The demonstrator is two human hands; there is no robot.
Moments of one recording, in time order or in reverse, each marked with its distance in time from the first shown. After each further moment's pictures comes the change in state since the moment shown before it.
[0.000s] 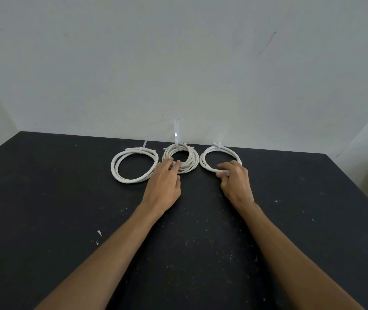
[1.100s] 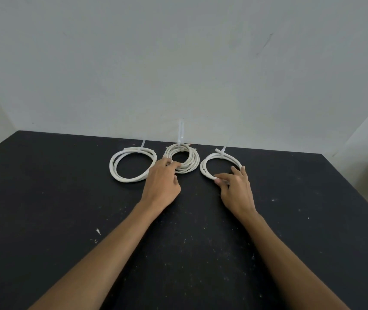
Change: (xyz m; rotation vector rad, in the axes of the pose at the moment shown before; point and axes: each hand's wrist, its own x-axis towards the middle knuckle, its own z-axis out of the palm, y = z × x) left_hand -0.003 0.011 -0.017 -0.139 0.055 -0.066; right_hand -0.031 0.001 -0.005 -0.029 -0.135 0.153
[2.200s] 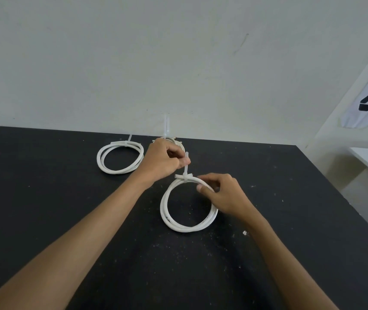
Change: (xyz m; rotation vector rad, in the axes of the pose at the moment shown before) left_hand 0.006 0.071 -0.064 -0.506 -0.201 -0.117; right_hand -0.067 -0.042 -0.068 0.182 -0.246 -0.102
